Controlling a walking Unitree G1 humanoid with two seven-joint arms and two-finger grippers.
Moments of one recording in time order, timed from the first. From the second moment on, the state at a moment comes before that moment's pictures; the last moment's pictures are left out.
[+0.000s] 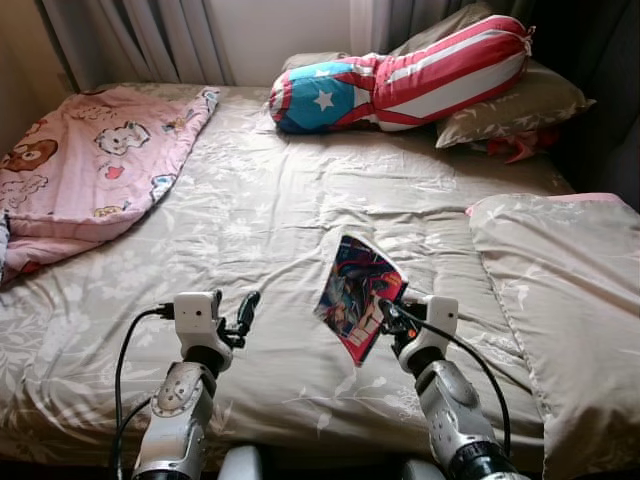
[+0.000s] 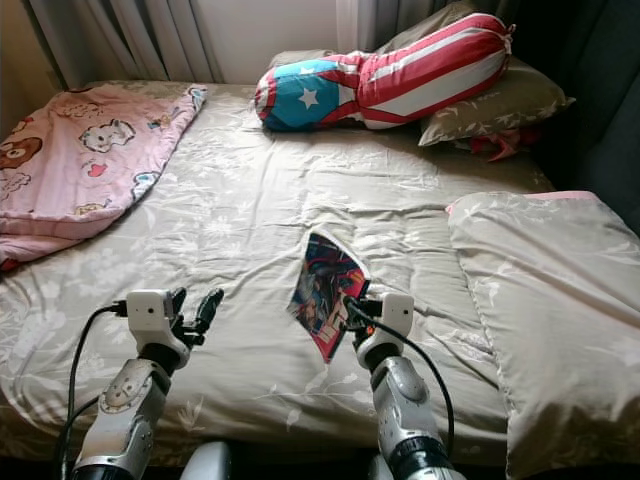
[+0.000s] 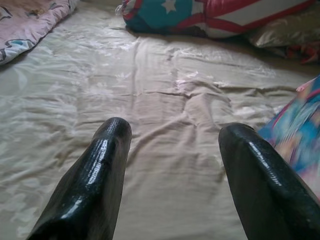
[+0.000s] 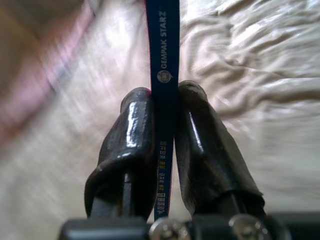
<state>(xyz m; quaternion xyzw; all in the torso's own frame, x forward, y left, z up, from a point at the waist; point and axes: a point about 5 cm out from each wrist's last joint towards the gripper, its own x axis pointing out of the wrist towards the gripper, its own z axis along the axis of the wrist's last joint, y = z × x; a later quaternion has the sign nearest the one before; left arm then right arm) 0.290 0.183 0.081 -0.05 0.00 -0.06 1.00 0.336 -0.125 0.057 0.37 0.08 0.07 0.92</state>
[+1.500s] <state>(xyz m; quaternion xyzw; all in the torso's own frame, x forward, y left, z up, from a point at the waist) 0.240 0.195 0.088 -0.01 0.05 -0.09 0.99 0.291 -0.180 -0.011 0.53 0.18 -0.20 0.80</state>
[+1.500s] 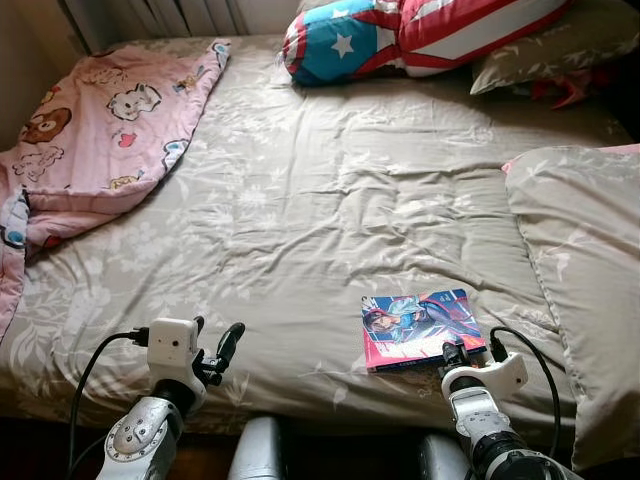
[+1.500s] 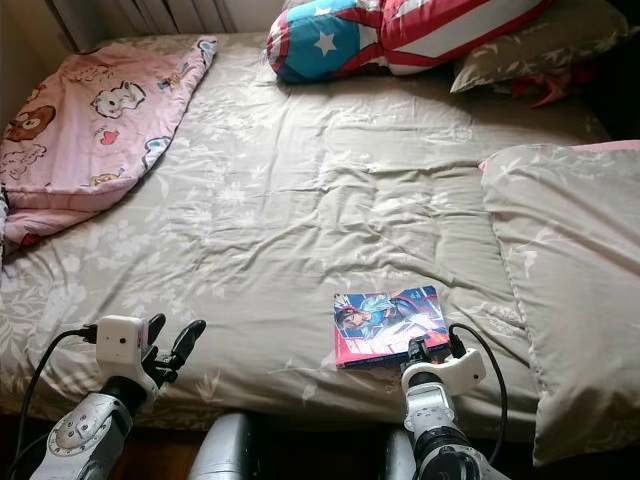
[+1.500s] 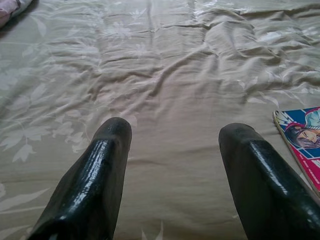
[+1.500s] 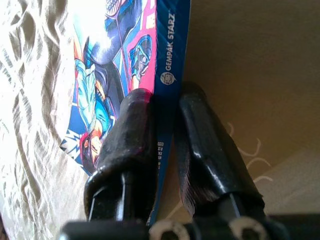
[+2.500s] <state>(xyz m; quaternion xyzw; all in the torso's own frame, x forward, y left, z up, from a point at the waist) 0.255 0.182 0.090 -0.01 0.05 -0.11 0.99 0.273 -0.194 -0.025 0.46 0.22 -0.23 0.83</state>
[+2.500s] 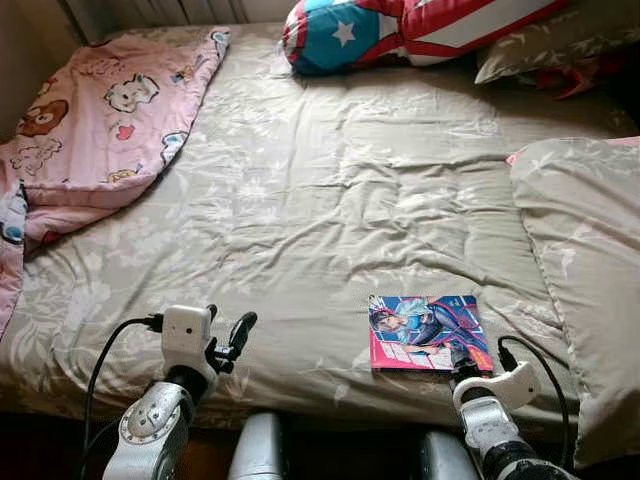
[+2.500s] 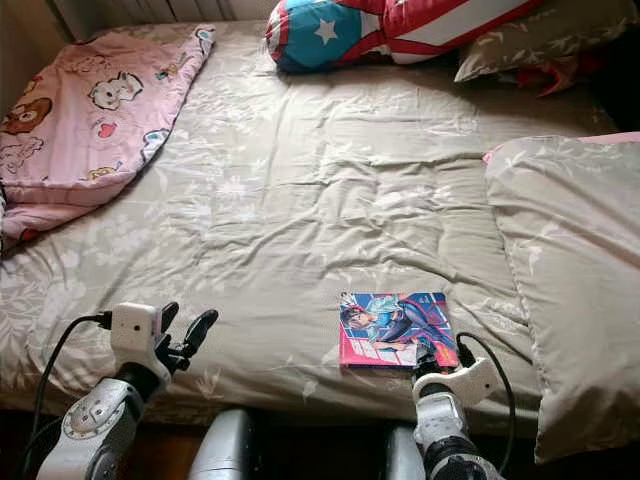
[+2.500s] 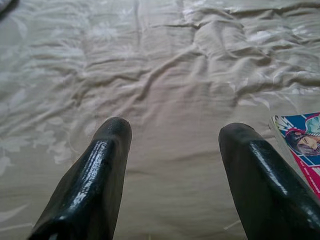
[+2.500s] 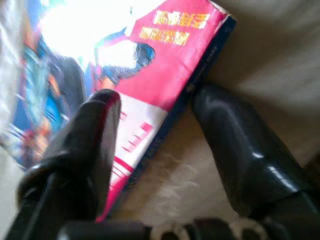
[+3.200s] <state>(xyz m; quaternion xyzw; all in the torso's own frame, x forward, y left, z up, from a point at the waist) 0.273 0.190 0.069 -0.06 0.04 -0.01 1.00 0.250 -0.195 -0.030 0.22 0.20 -0.14 0.95</state>
